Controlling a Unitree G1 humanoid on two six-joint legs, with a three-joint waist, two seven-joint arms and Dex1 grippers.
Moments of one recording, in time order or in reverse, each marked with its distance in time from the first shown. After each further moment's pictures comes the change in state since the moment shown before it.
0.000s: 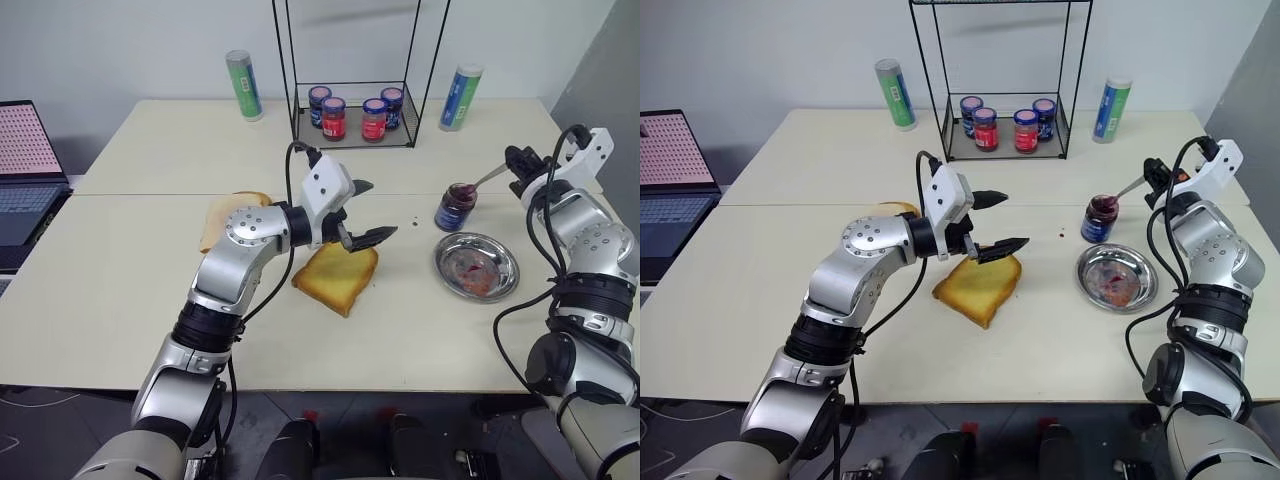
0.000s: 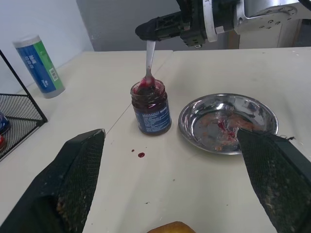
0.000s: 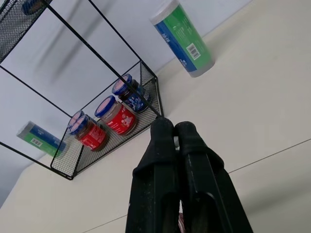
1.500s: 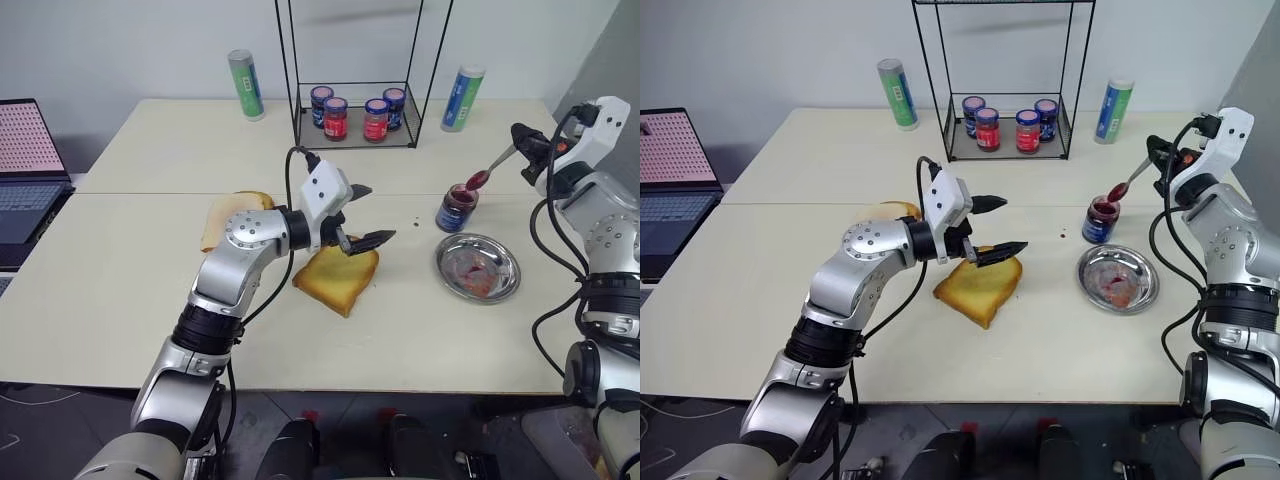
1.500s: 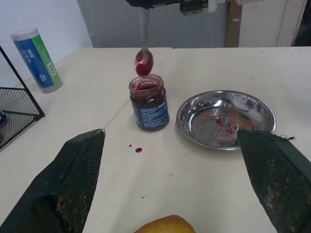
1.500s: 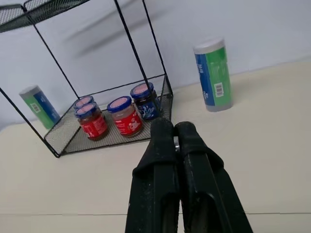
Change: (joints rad) left arm 0.011 -0.003 0.000 0.011 -0.004 -0.008 -0.011; right arm 0.041 -0.178 0.294 -0.076 -0.049 -0.154 0.151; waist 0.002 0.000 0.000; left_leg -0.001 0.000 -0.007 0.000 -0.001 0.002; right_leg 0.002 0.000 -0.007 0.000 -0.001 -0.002
